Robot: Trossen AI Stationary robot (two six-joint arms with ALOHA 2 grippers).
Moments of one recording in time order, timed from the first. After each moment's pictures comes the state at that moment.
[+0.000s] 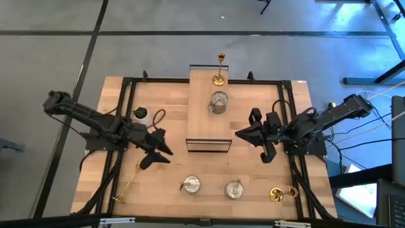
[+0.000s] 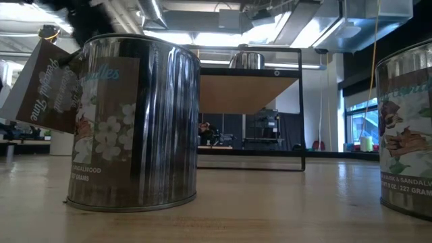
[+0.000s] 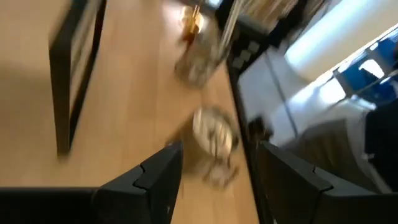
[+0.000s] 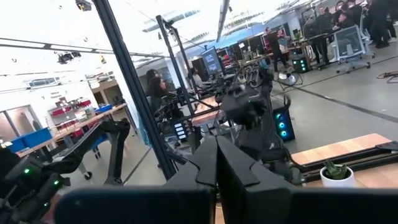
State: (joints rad) left arm -0.32 0.92 0.61 -0.16 0.10 -0.60; right arm 0.44 1.05 0.92 0.30 0.35 0.31
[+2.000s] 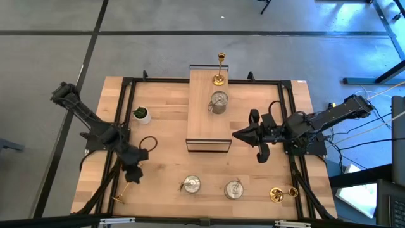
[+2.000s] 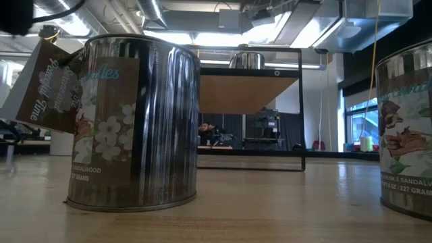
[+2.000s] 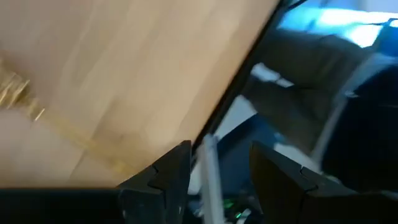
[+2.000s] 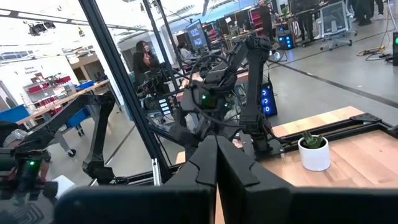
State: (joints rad) left arm -0.66 0.91 0.61 -0.58 0.33 -1.44; right arm 0.43 1.05 0.92 0.16 0.36 0.34
